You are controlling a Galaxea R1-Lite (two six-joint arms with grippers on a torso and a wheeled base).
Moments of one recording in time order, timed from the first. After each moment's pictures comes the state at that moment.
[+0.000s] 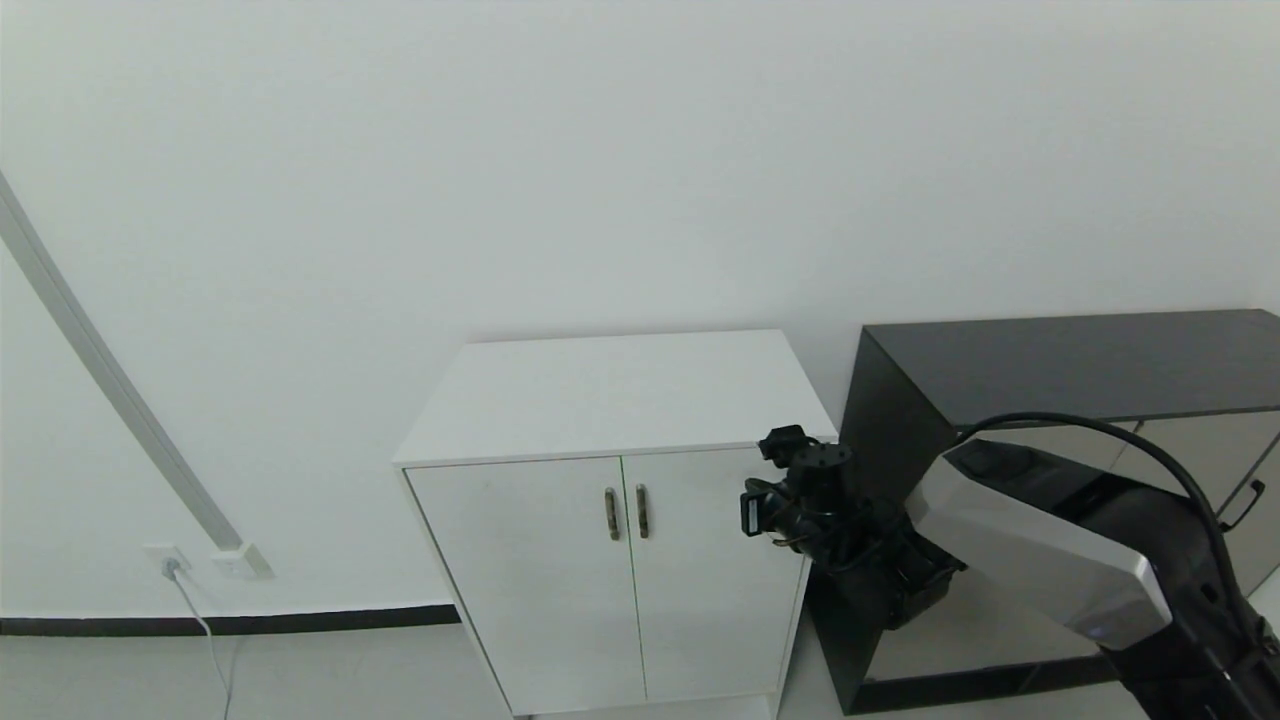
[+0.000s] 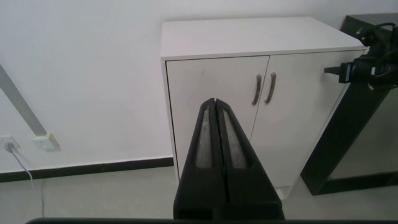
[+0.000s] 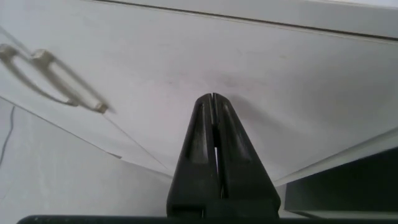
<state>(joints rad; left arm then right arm) 0.00 0.00 0.00 0.00 0.01 0.01 0.52 2.56 -1.28 -1.00 -0.13 0.13</state>
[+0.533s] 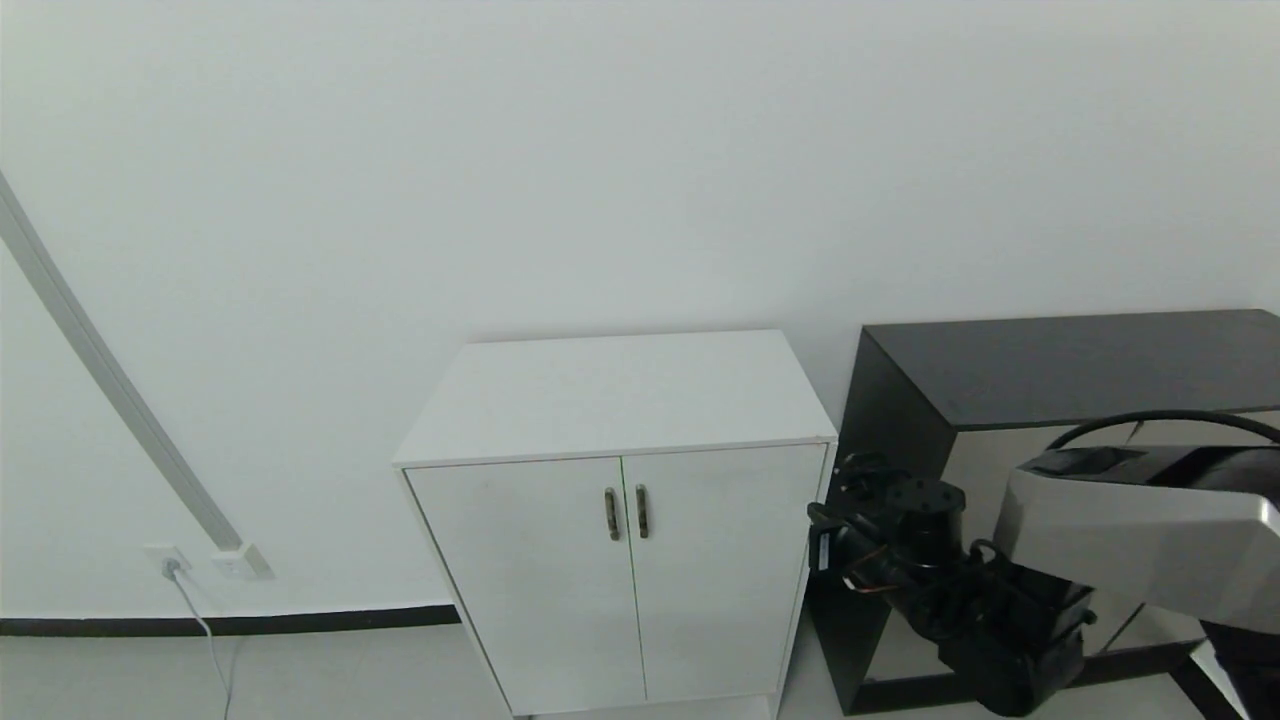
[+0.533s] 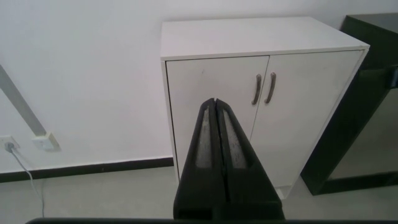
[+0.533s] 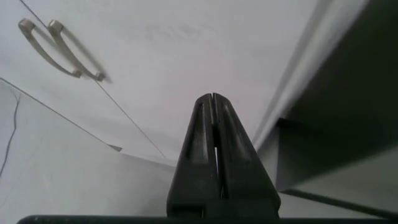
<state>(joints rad) 0.00 0.00 0.00 0.00 0.01 0.01 0.47 2.36 -0.72 -1.39 -0.13 0.14</state>
